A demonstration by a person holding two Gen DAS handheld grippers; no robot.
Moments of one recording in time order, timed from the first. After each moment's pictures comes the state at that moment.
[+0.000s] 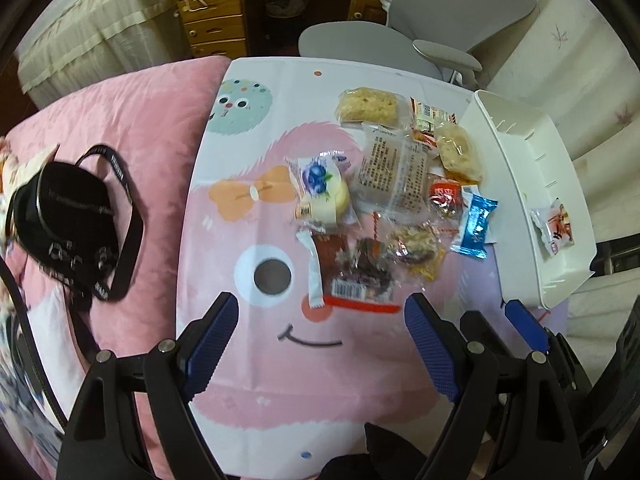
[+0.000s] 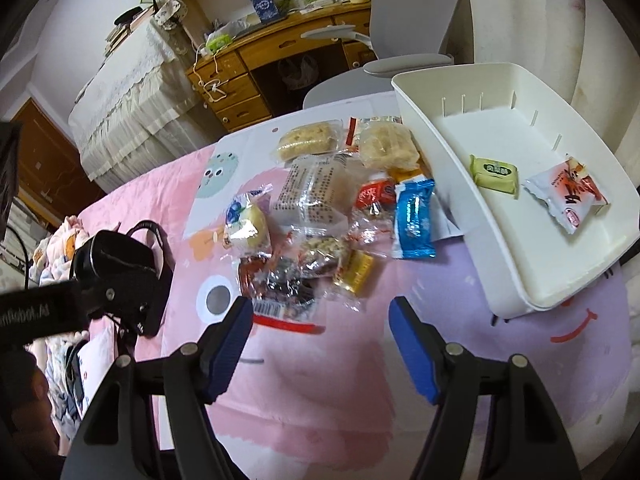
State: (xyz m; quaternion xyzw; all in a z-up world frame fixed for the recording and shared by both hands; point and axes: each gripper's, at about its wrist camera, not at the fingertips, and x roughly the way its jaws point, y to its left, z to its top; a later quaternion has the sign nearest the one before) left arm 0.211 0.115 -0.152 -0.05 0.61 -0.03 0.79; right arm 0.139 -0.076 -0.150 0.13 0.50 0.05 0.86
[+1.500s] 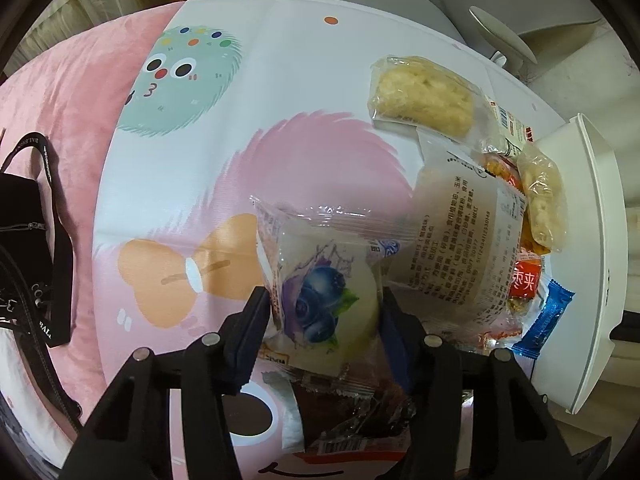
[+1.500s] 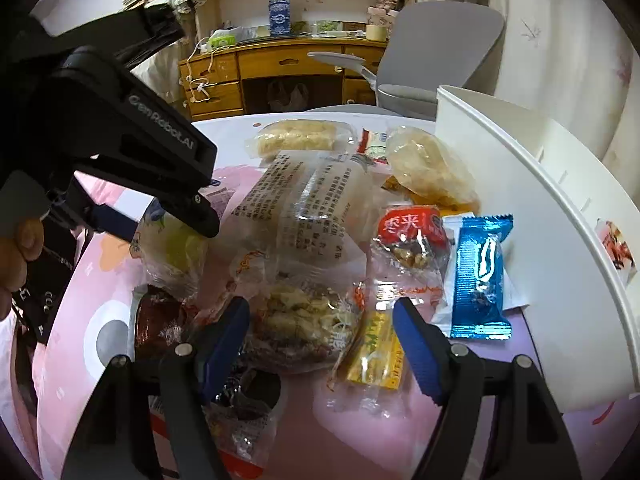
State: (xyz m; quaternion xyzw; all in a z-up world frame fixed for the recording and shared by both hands) left arm 0.341 0.121 -0.293 -0.10 0.67 -0.04 0.73; right arm 0.198 -0.021 -0.246 -0.02 0.43 0.01 0.90
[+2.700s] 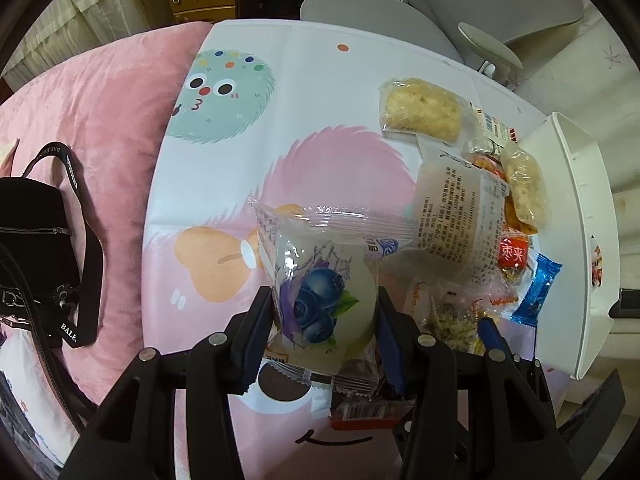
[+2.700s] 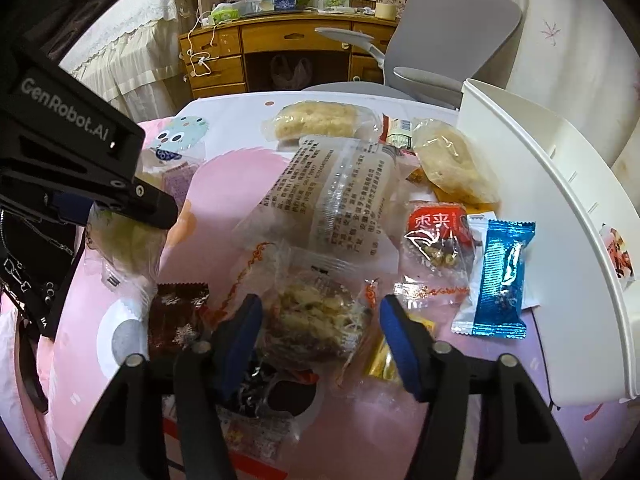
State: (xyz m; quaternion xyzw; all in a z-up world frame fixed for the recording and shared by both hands) left arm 0.315 0.149 -0.246 -0.08 0.65 -0.05 0.75; right arm 0.211 0.001 -0.240 -0.03 0.48 0.00 0.87
